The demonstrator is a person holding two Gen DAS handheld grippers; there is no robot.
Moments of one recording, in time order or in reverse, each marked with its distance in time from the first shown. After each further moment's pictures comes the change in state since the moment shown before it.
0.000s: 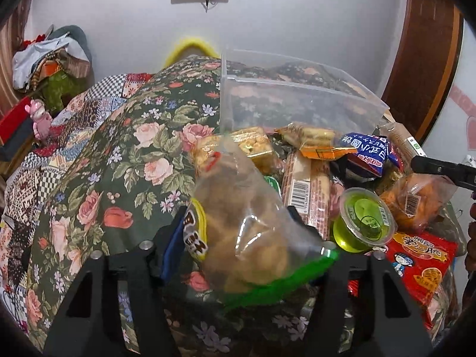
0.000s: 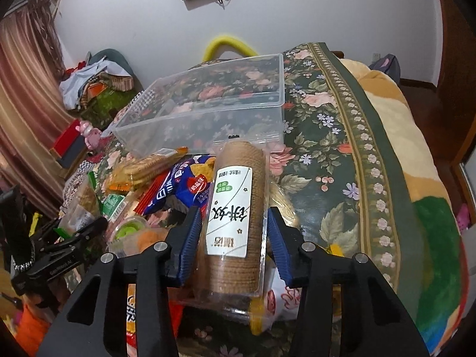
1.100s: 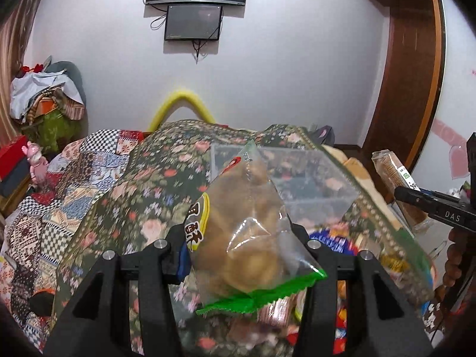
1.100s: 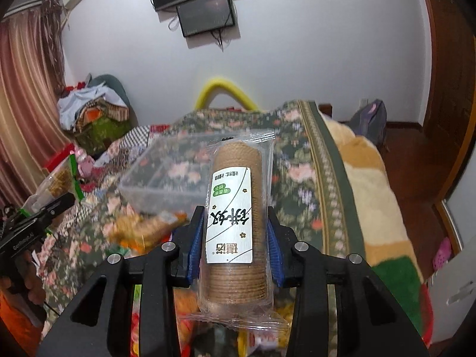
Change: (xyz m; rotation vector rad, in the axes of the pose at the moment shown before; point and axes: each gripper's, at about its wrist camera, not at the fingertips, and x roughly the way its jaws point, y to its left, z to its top) left arm -0.059 0.000 0.093 0.000 -0.216 -0.077; right arm -0.046 0.017 0.058 -0.071 -0.201 -0.088
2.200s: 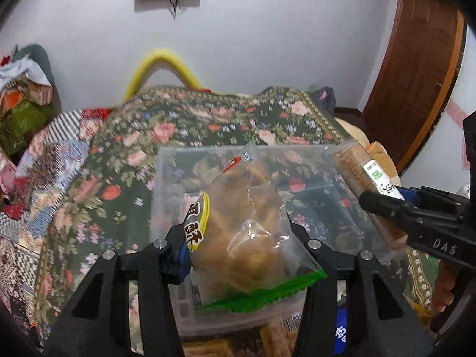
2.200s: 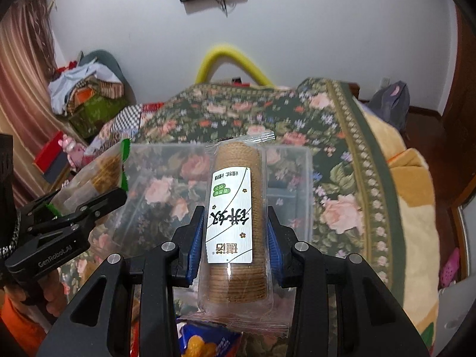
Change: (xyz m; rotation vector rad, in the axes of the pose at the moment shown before) left arm 0.184 -0.017 0.055 0.027 0.259 -0.048; right arm 0.140 0.001 0.054 -0.016 0.206 0.037
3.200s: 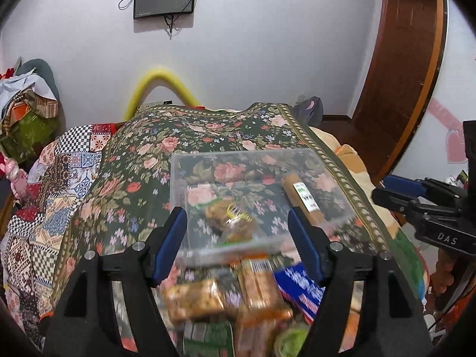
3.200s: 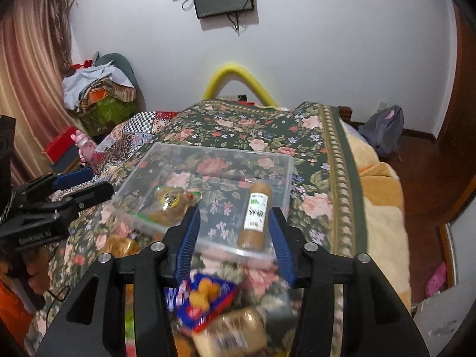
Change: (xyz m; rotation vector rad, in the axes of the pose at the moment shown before) left arm -0.117 -0.023 -0.025 0.044 -0.071 -0.007; right arm -0.102 0.010 -0.024 -0.080 -0.094 -0.022
